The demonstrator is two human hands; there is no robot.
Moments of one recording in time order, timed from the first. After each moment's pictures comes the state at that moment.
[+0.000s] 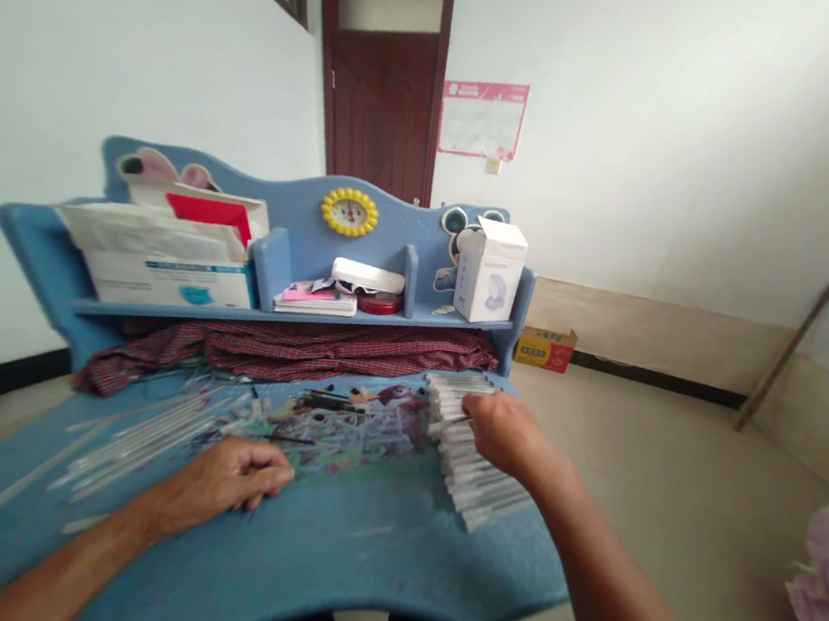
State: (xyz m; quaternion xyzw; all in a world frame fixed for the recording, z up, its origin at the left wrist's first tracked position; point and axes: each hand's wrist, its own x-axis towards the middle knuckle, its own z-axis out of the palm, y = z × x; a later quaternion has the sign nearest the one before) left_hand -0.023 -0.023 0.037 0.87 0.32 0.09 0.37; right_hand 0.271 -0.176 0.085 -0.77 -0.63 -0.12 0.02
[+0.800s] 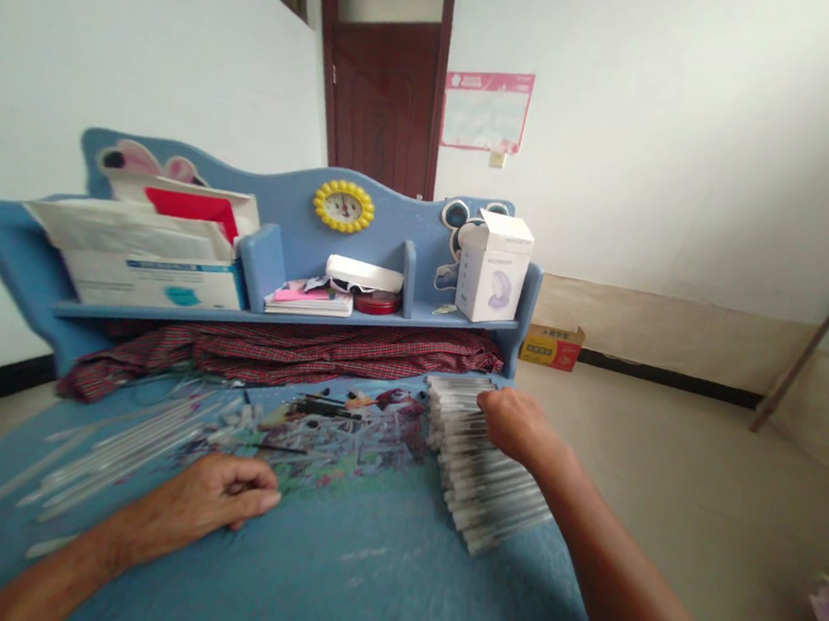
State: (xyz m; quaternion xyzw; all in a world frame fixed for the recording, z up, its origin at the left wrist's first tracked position) left_hand -0.022 -0.021 0.035 0.86 0.34 0.05 0.38; right_hand 0.309 -0.145 0.070 -0.79 -0.60 -0.09 -0.05
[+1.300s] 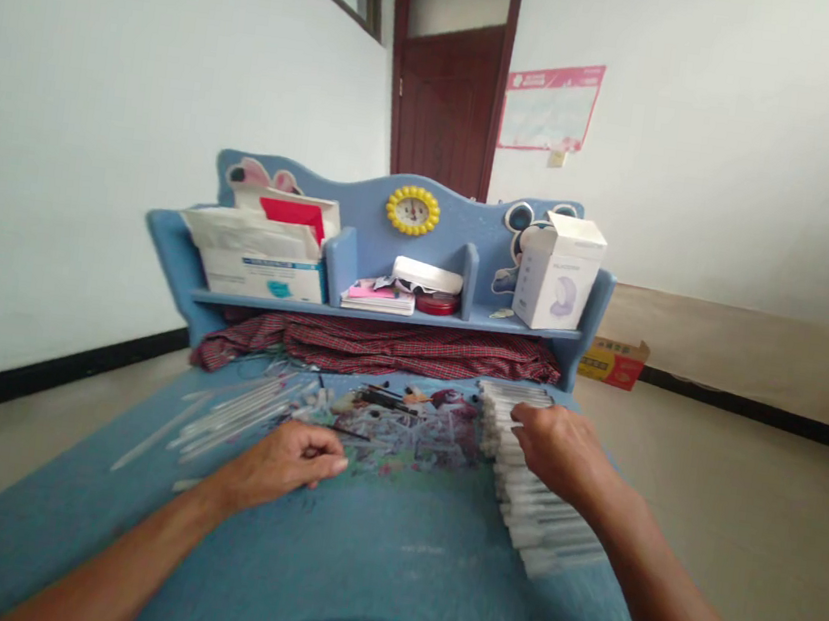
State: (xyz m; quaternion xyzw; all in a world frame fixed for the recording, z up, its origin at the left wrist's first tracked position) left_hand -0.028 -0.026 0.036 0.85 0.35 0.14 0.37; right_hand 0.279 -0.153 0.068 -0.76 -0.63 -0.12 0.02
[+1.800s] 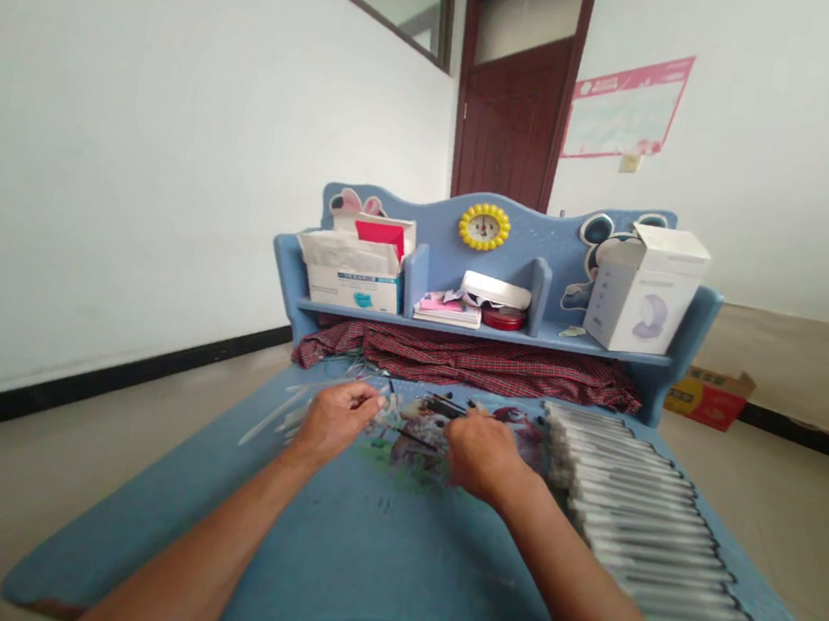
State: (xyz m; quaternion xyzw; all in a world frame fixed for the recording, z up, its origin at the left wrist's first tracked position) left_hand -0.051 -0.005 0.039 0.77 0.47 0.40 0.17; right_hand 0.145 -0.079 0.060 -0.64 -0.77 -0.05 -0.01
